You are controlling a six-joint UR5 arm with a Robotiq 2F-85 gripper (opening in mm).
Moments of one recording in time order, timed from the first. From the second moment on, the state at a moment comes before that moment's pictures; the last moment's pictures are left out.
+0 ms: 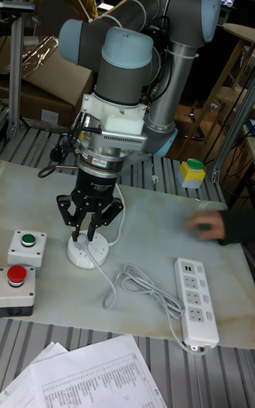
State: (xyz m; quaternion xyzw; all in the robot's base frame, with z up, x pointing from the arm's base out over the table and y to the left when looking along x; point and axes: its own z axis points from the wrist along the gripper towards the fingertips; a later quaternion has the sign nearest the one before) arm 0.602 -0.066 0.123 -0.17 0.98 -0.02 0.07
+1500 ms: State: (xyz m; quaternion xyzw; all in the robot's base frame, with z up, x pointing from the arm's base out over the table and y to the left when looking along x) arm 0.643 -0.123 0.130 -0.30 0.94 -0.10 0.09
